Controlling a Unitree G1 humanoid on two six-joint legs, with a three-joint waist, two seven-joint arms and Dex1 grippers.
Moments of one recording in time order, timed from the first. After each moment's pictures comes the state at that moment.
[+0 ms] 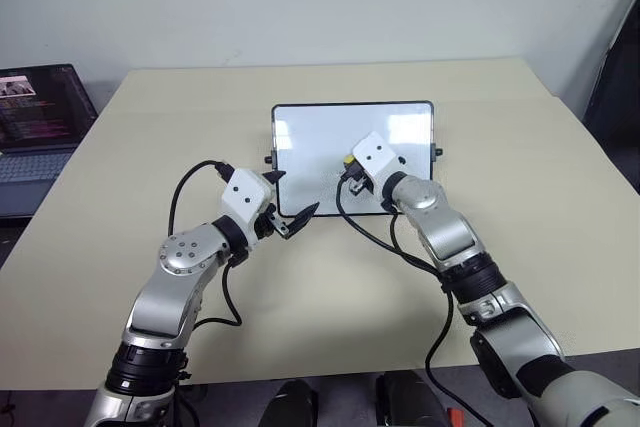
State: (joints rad) left arm -0.25 0.50 -0.03 -0.27 -0.21 0.34 -0.58; right arm -0.77 -0.14 0.29 0.29 -0.14 0.39 0.32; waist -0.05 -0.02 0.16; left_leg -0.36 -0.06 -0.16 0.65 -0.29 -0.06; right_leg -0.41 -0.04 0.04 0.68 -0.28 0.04
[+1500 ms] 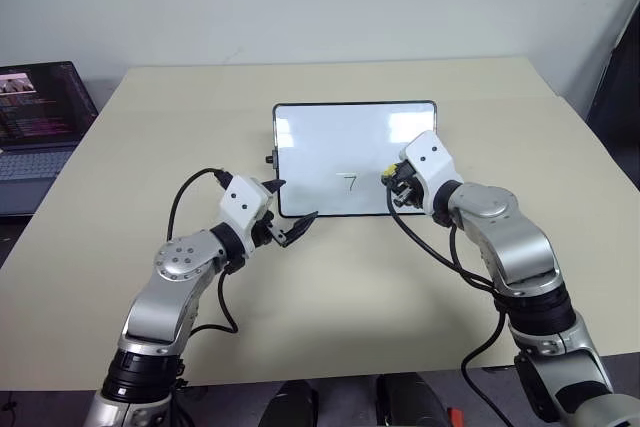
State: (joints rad) left arm -0.20 0.46 0.01 -0.28 -0.28 0.39 -0.60; right arm -0.60 -0.34 0.19 -0.27 -0.02 0.89 0.48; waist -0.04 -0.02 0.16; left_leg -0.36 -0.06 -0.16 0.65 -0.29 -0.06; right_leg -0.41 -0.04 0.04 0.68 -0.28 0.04
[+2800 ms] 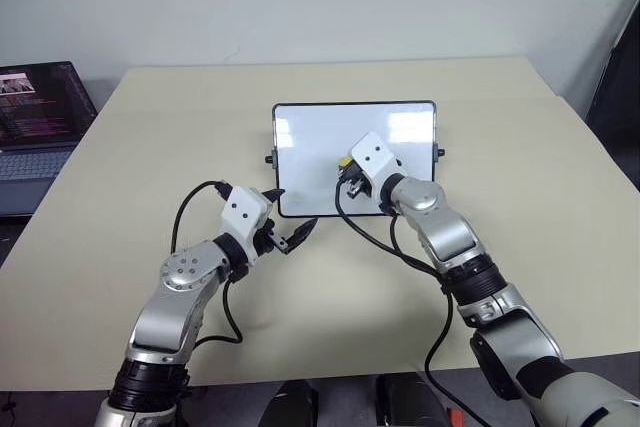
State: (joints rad) left arm -0.17 0.47 -0.01 -0.22 -0.23 0.31 -0.60; right arm -0.75 -0.14 0.29 0.26 -0.11 0.40 0.36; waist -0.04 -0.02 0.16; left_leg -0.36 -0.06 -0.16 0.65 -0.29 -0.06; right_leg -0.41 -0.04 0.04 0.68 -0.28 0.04
